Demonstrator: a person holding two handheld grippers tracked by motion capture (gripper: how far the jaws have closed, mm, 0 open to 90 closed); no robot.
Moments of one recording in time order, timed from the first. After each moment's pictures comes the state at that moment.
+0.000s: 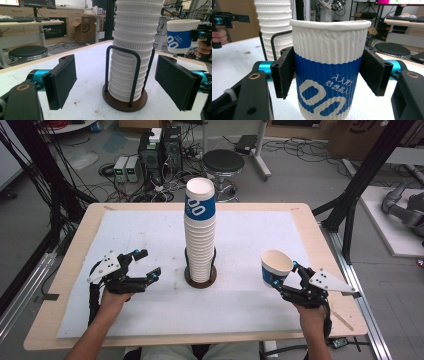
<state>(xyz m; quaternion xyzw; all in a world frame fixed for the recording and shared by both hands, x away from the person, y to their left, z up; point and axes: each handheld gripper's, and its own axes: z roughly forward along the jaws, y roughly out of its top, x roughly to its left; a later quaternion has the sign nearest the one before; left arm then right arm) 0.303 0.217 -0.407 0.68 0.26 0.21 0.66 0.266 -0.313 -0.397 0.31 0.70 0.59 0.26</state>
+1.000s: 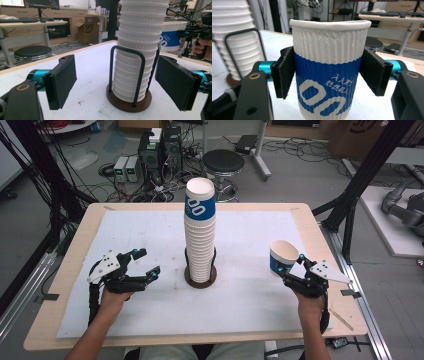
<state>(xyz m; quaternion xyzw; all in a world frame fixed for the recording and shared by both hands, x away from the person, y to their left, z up) 0.304 0.218 -0.406 0.67 0.27 0.22 0.65 0.295 -0.323 -0.405 0.38 0.67 0.56 0.30</state>
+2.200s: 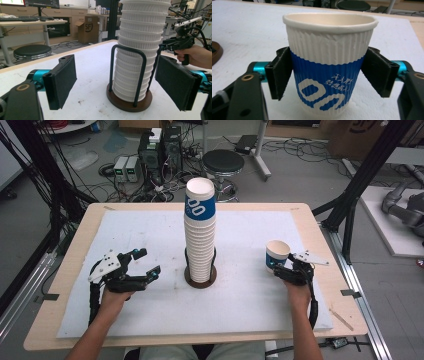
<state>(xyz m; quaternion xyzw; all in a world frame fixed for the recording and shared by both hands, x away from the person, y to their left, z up) 0.305 0.218 -0.408 0.67 0.27 0.21 0.65 0.350 -0.318 -0.443 0.48 0.70 0.46 0.27</state>
